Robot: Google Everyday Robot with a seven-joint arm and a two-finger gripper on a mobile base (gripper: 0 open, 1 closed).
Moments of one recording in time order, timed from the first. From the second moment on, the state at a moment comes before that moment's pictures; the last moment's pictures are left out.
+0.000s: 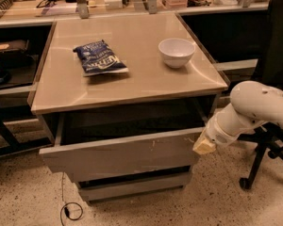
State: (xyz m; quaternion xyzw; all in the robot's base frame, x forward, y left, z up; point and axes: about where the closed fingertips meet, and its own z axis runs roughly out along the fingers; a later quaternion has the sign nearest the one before) arm 0.512 -0.205 0.637 -0.53 0.83 0.12 0.14
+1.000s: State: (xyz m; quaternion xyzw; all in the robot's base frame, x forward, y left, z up) arm 0.564 -0.207 0.638 -0.54 0.82 0.10 0.16
